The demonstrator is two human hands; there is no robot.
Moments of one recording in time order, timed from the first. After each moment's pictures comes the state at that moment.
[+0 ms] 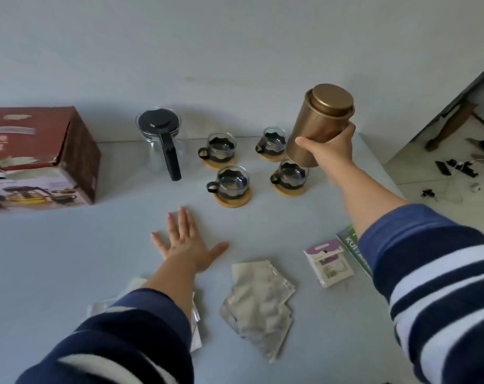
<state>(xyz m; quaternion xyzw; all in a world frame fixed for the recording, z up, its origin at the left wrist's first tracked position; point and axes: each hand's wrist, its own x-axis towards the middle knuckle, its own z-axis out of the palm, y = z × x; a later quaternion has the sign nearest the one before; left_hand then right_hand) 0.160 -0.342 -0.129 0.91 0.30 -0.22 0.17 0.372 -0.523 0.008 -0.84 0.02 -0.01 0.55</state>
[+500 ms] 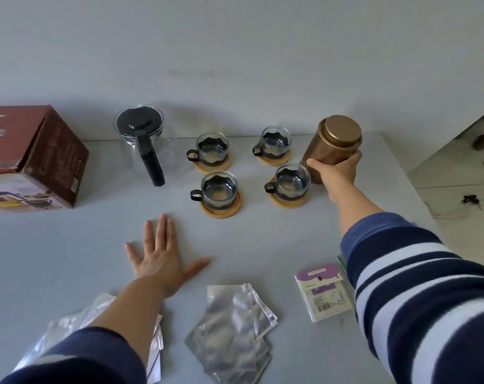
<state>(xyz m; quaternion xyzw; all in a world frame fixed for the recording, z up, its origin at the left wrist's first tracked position) 0.163 -0.350 -0.137 0.92 0.33 -0.17 0.12 0.462 -0.557 -0.082 -0.82 0.12 0.04 0.55</state>
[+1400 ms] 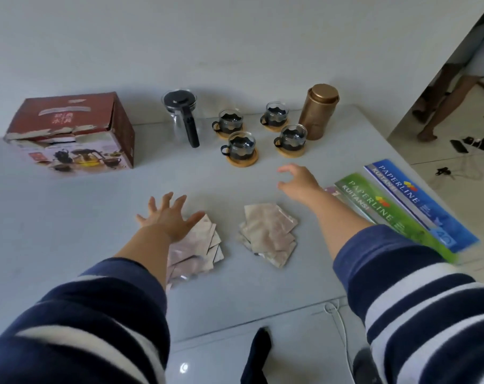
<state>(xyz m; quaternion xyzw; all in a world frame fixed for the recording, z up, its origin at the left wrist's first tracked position) 0.039 -0.319 -0.078 0.93 0.28 -0.17 0.14 0.210 -0.550 -0.050 -0.94 -0.10 0.17 0.29</state>
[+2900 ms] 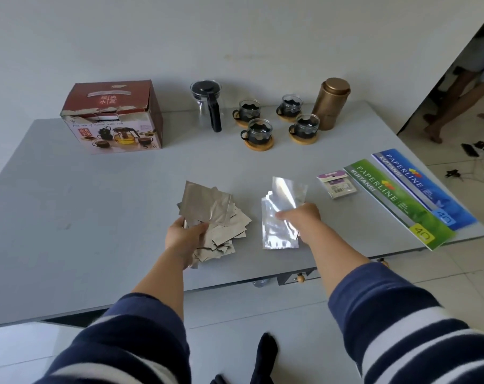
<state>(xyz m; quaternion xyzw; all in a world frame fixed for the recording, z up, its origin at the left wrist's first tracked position) -0.068 -0.362 -0.101 0.58 0.47 0.05 0.66 0.066 -0.560 -0.066 -0.85 0.12 0.24 0.46</state>
